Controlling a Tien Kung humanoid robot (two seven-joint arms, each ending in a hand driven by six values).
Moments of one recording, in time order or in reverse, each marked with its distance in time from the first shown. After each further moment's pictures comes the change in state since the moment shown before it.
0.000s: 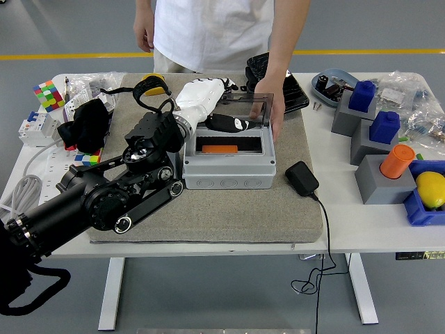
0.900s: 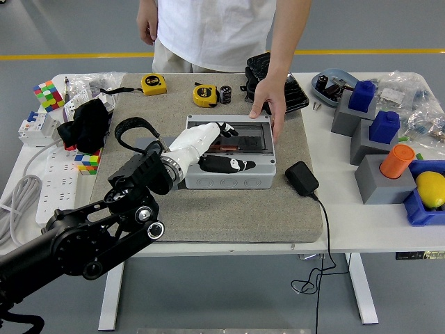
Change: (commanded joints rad) left arm 0.247 0.074 -0.064 -0.286 -0.106 -0.019 0.040; right arm -0.011 0.005 0.022 -0.002 -0.005 0.000 0.001
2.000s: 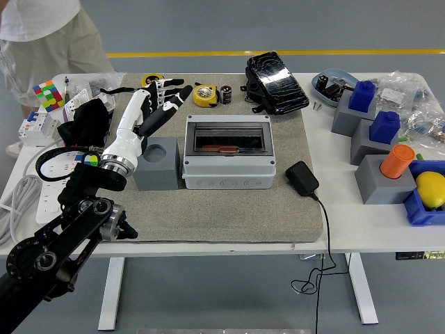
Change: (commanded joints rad) left arm 0.246 0.002 -0.374 -0.075 -0.619 0.270 -0.455; right arm 0.007 0.004 -0.006 -0.013 0.014 -0.001 -0.002
